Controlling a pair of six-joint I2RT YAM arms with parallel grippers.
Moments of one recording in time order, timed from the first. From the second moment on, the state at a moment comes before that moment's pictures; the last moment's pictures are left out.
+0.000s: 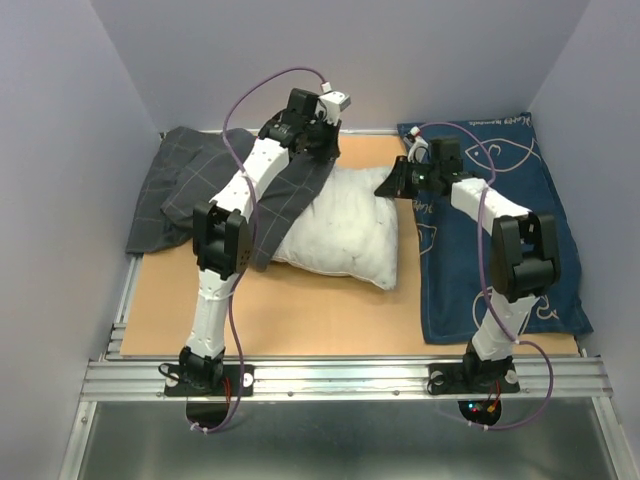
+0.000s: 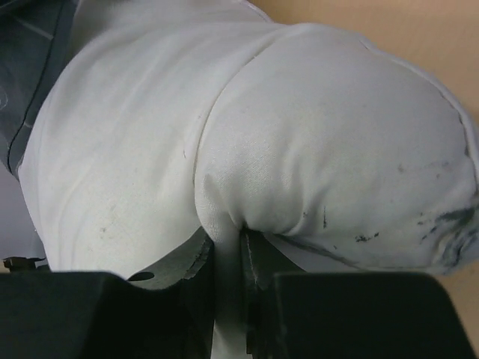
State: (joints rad) left arm -0.44 2.25 2.24 -0.64 0.32 0.01; right arm 0.16 1.86 1.35 -0.15 -0.73 0.34
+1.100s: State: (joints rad) left arm -0.18 1.38 1.07 -0.93 0.76 1.03; right arm 0.78 1.10 0.64 -0.04 -0.64 -0.93
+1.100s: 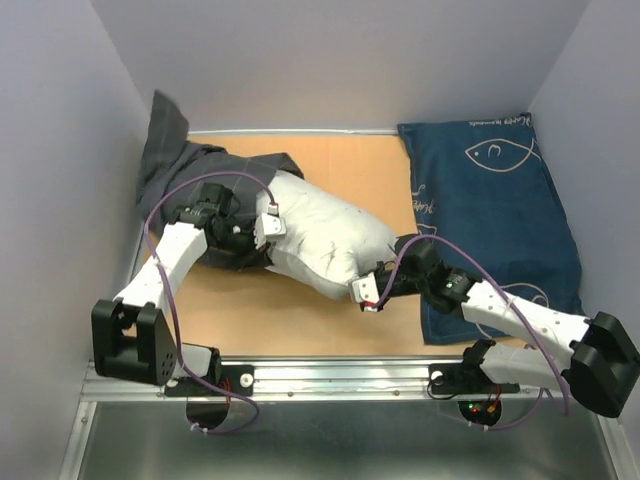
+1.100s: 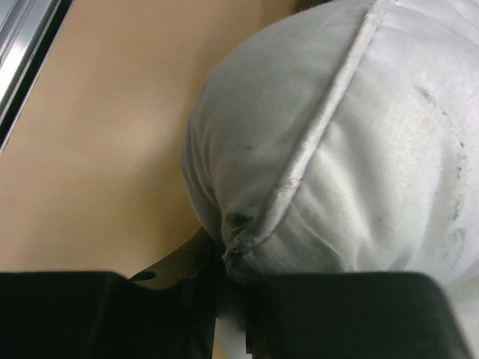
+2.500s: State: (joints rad) left arm -0.15 1.88 1.88 -0.82 -0.04 0.24; right arm 0.28 1.64 1.16 -0.26 -0.72 0.42
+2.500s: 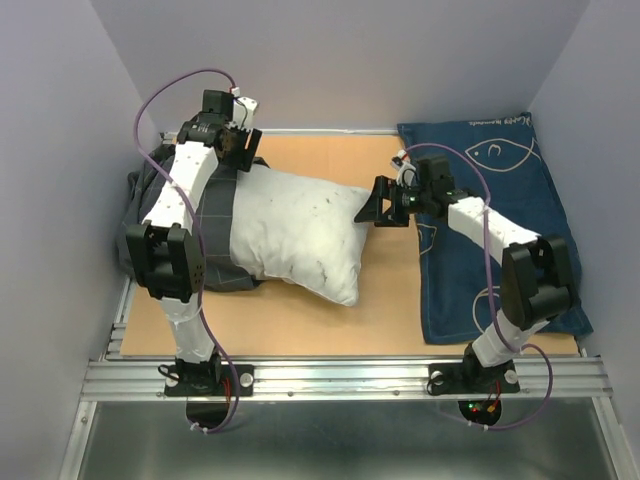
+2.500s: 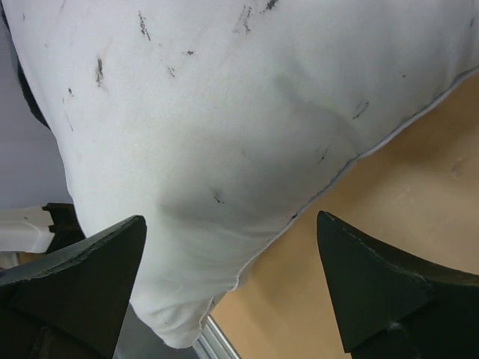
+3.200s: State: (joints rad) left arm -0.52 2.06 2.12 -0.77 0.33 0.09; right arm 0.32 1.83 1.21 -0.06 -0.86 0.69
